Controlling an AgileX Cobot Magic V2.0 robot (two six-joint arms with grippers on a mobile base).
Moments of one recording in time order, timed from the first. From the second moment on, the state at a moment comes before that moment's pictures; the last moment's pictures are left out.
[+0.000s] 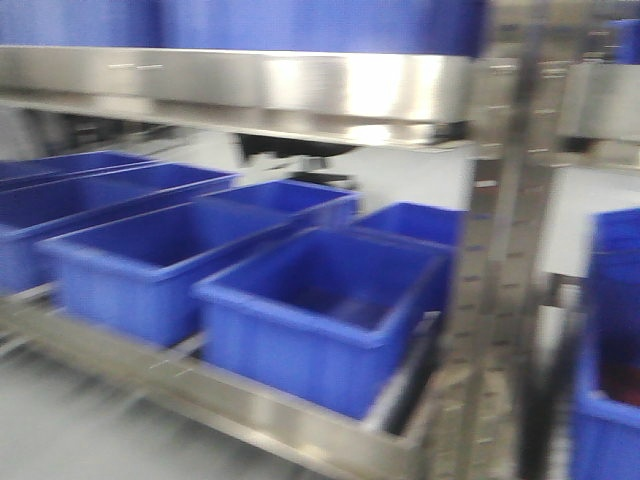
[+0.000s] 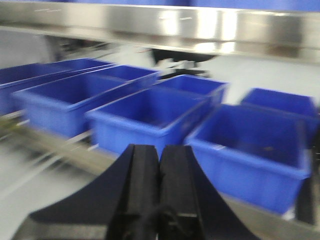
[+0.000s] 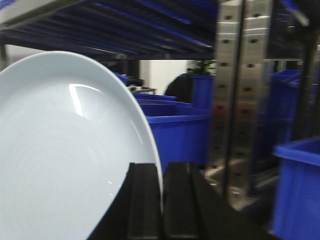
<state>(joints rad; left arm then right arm) -0.01 -0.02 0.03 -0.20 0.11 0.25 0.39 0.29 -0.66 -0.24 0.22 0.29</state>
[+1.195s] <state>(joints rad) -0.01 -0.02 0.03 -0.20 0.11 0.25 0.39 0.29 -0.66 -0.24 0.22 0.29</state>
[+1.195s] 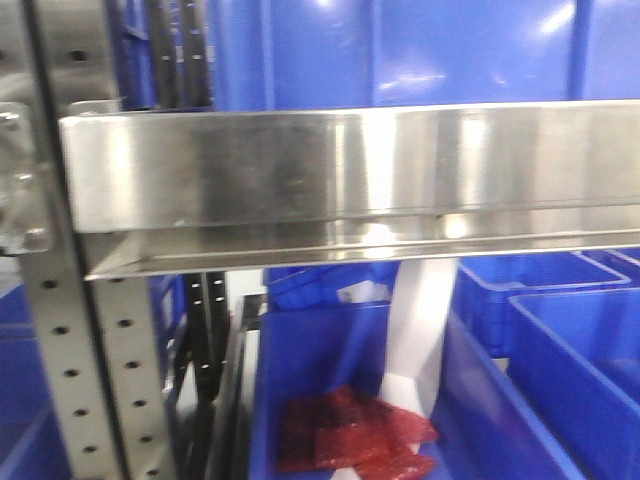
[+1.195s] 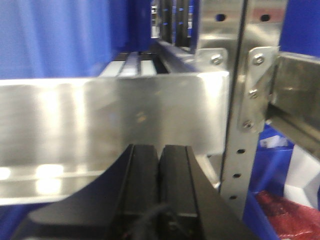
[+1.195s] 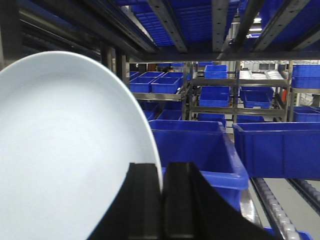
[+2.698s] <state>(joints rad) -0.01 -0.02 0.03 -0.20 0.11 0.25 0.39 1.08 -1.41 -0.22 0.38 0.27</state>
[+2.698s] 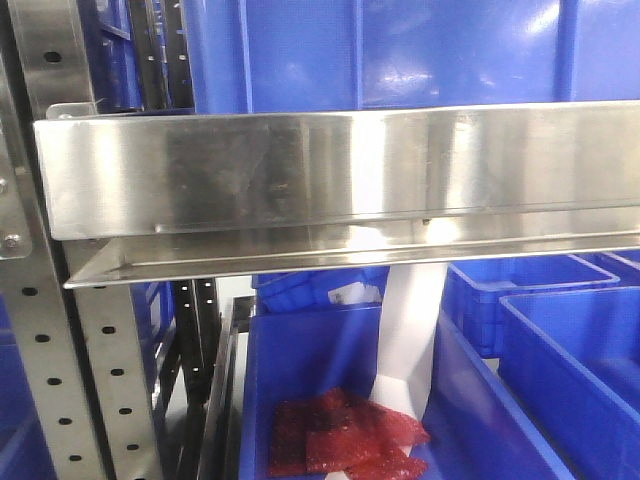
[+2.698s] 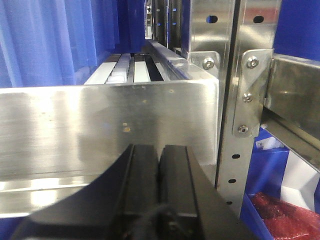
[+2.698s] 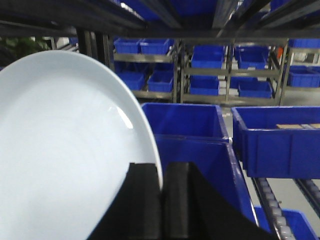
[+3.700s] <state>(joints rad) -0.01 -0.02 0.03 -0.20 0.11 0.25 0.39 1.68 -1.60 -0.30 0.42 0.26</state>
